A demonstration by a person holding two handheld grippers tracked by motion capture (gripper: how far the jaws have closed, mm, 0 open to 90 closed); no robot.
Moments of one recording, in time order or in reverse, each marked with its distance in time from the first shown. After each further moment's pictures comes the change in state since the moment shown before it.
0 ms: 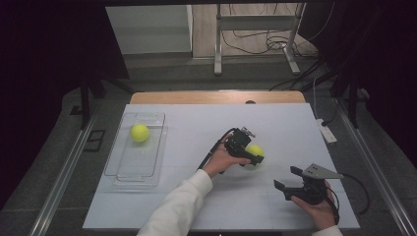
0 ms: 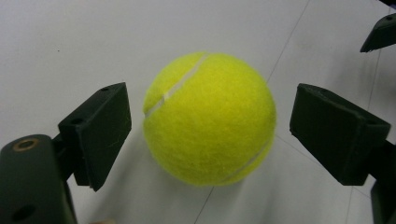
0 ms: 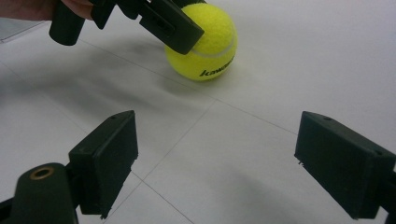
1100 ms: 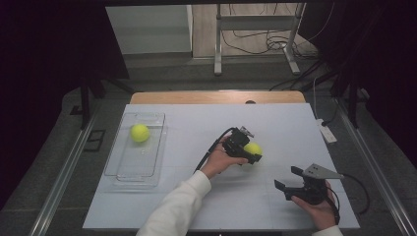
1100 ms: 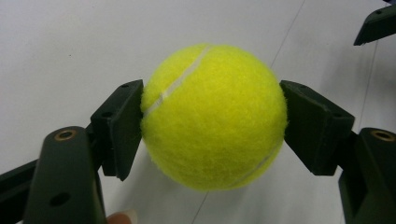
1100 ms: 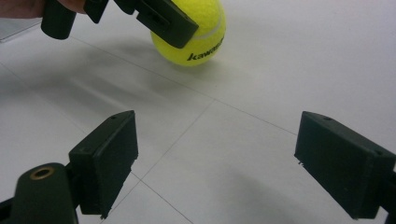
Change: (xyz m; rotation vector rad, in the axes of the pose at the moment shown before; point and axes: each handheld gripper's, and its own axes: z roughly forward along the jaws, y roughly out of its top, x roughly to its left) left arm -0.003 -0.002 -0.013 -0.019 0.011 0.025; right arm -0.001 0.000 -0.001 -0.001 -0.004 0.000
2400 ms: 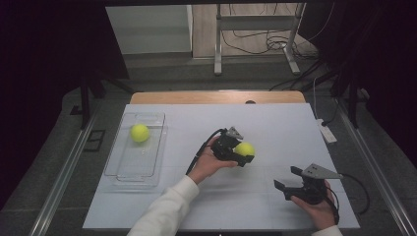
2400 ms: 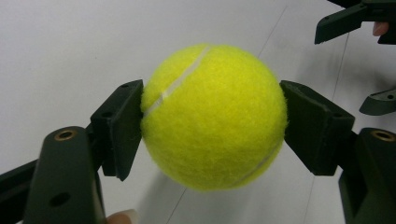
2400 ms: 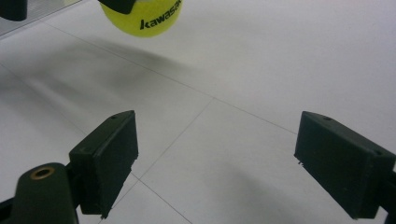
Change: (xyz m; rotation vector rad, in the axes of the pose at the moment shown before) left arm -0.005 -0.018 -0.042 -0.077 0.016 0.044; right arm 0.000 0.000 0.001 0.007 -0.007 -0.005
